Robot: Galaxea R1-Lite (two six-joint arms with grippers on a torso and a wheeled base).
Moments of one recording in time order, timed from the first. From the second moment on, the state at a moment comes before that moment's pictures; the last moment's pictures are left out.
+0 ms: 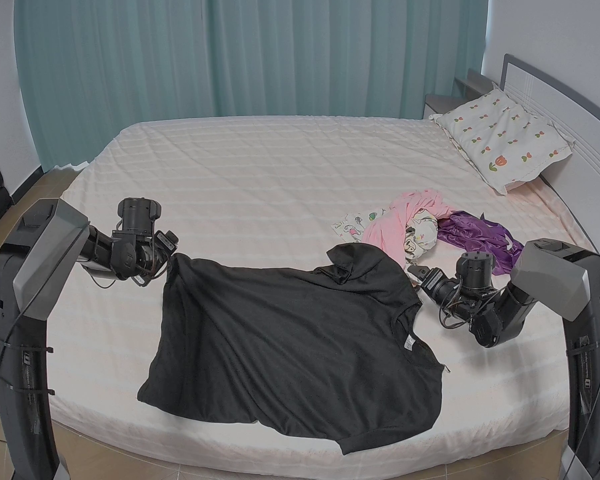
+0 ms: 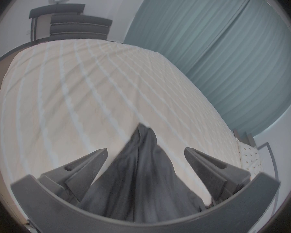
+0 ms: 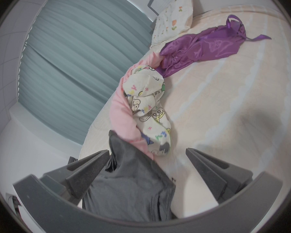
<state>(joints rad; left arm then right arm) -0.05 2.41 -1.54 -0.24 0.20 -0.88 0.18 2.53 -1.09 -1.06 0.05 0.86</state>
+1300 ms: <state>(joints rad) -0.14 2.08 -0.92 -0.50 0.16 -0.91 -0.08 2.69 -1.54 -0.98 -0.02 0.73</state>
